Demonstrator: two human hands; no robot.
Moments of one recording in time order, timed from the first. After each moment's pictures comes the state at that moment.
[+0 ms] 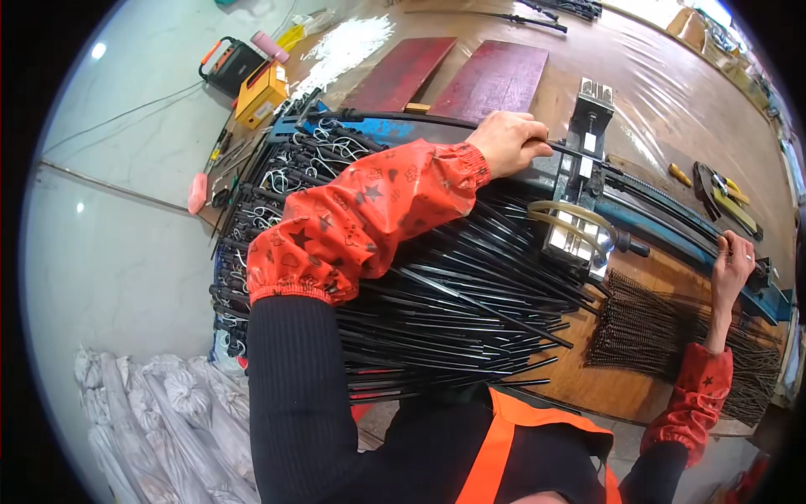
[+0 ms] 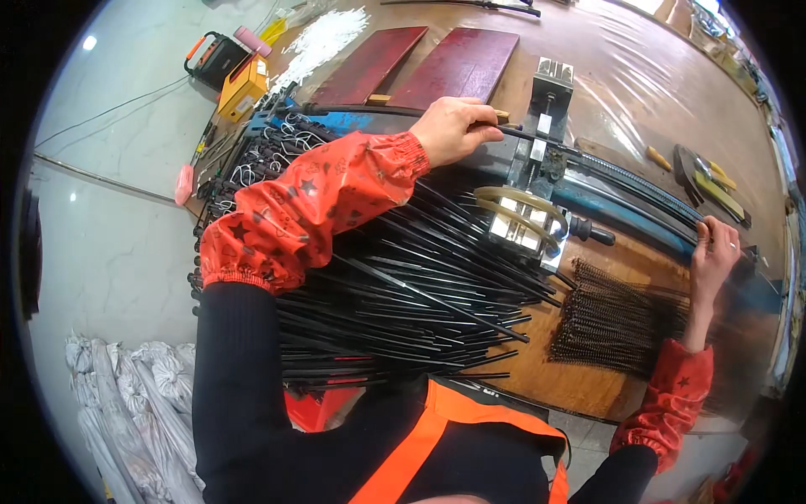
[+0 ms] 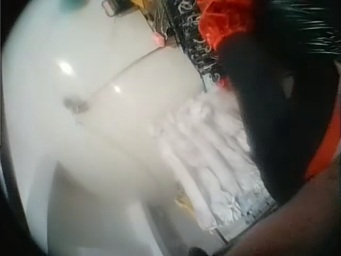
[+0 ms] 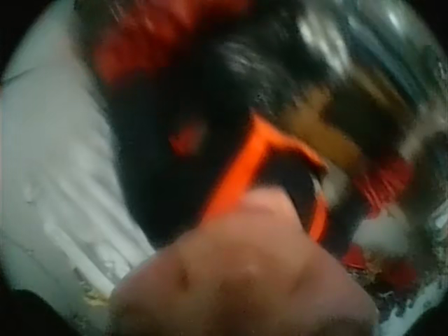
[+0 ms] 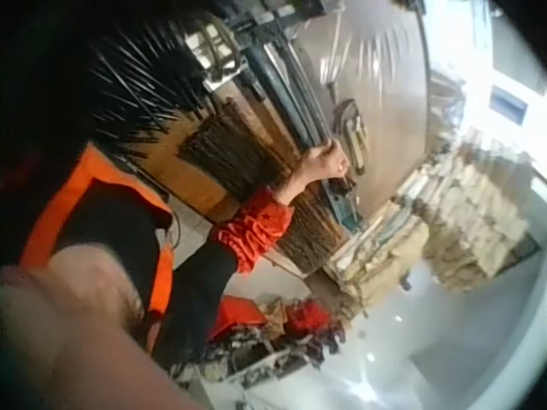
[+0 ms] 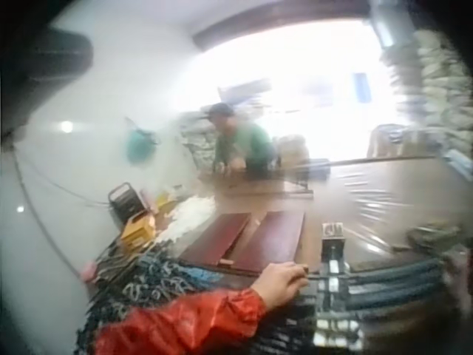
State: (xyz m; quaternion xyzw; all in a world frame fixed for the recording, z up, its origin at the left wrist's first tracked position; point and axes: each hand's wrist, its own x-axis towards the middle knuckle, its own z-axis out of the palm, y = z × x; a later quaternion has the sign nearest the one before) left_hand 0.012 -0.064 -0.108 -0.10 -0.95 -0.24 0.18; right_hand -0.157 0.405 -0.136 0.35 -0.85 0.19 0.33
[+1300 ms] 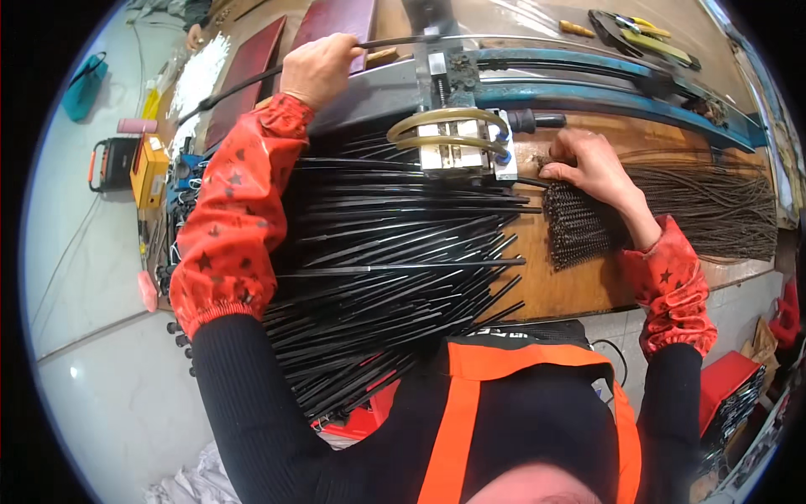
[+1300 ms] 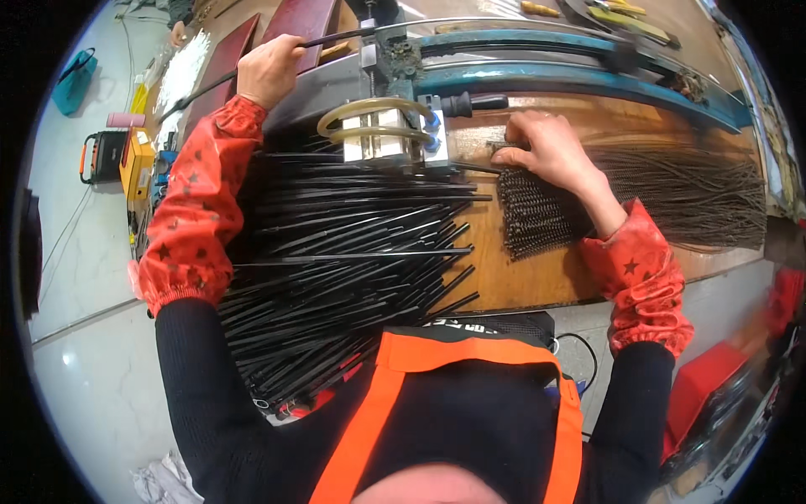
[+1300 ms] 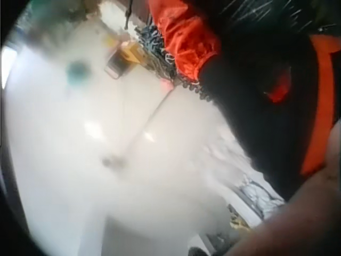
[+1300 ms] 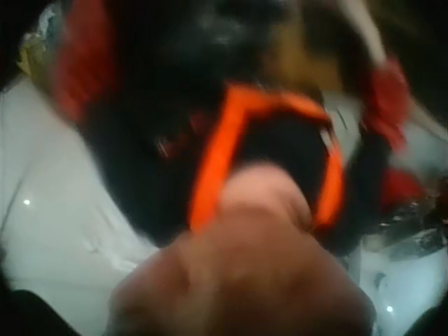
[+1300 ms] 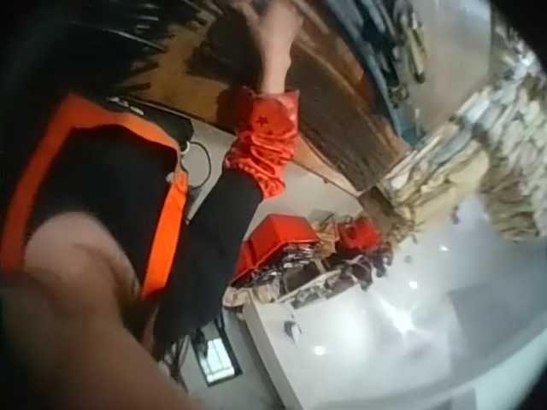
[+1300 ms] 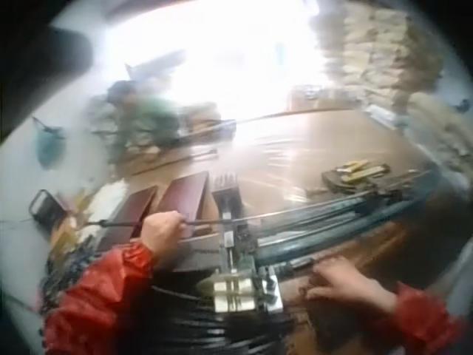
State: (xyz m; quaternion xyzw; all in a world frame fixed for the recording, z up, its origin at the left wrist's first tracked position) left_hand -0.030 -0.124 -0.127 -0.23 -0.91 0.03 0.34; right_hand -0.046 0.318 -0.179 0.41 -0.87 0.27 -0.11
